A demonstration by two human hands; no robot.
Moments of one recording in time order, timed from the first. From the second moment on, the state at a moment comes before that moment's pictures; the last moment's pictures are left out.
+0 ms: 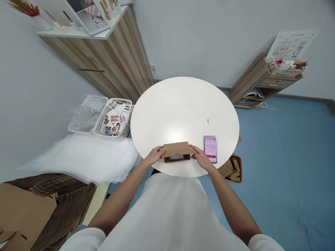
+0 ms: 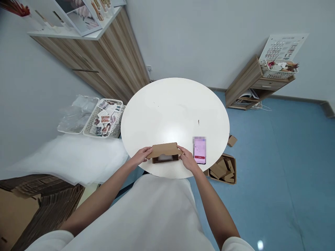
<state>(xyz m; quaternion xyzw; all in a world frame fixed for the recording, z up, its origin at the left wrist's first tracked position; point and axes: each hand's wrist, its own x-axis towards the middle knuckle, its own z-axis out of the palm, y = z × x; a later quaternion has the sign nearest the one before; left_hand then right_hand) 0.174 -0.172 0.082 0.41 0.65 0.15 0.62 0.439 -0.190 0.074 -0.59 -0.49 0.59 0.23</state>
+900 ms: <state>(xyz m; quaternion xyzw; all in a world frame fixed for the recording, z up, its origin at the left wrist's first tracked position) 0.202 -0.195 0.039 0.52 0.72 0.21 0.40 0.412 -0.206 0.020 -0.71 -0.45 0.46 0.29</state>
